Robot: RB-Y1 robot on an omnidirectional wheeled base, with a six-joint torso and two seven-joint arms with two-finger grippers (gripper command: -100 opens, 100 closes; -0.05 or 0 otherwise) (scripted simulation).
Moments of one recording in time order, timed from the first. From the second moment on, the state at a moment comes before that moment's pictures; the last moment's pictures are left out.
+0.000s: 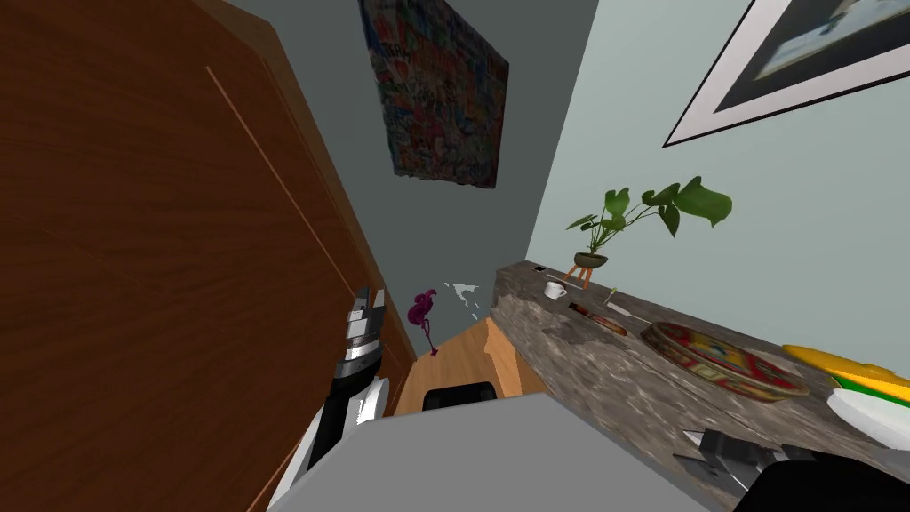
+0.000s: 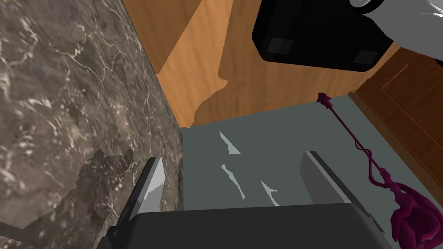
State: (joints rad) left arm 0.52 -0.01 -0.02 -2.22 -0.05 -0.59 -0.05; right arm 0.83 -1.49 0.34 -1.15 0.40 -0.73 0.09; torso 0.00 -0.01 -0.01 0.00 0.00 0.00
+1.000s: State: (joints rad) left arm 0.52 -0.01 -0.02 -2.22 -0.05 -0.59 -0.05; right arm 0.83 -1.61 0.43 -0.95 0.50 -0.66 0.20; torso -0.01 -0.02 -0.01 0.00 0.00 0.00
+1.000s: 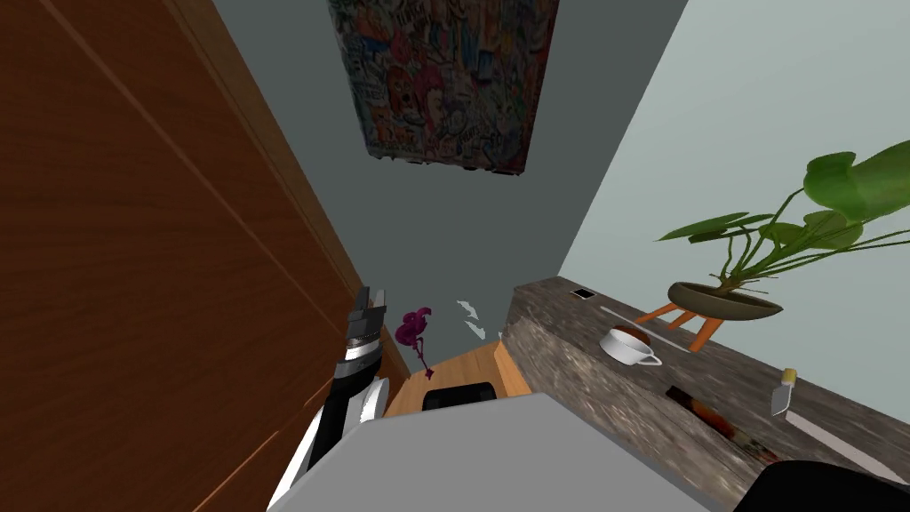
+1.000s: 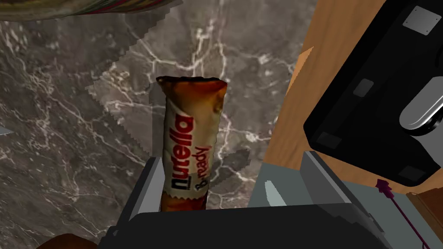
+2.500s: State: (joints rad) left arm 0.52 -0.01 -0.02 -2.22 -0.05 -0.59 -0.05; right arm 0.81 -1.54 0.46 -0.93 0.52 -0.62 0.22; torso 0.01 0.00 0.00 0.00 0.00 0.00
